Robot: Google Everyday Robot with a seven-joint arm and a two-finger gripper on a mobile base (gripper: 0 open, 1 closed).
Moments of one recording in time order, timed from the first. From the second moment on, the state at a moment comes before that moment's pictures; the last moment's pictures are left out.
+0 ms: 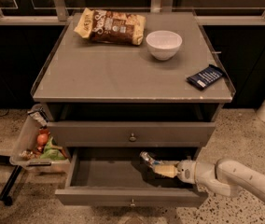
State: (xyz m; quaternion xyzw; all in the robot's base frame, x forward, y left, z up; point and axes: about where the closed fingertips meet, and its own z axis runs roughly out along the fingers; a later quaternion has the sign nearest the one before) arm 0.531 -0.143 0.450 -0.15 0.82 0.45 0.33
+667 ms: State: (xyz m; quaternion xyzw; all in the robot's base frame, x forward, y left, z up) arm 0.531 -0.143 0.450 -0.15 0.82 0.45 0.33
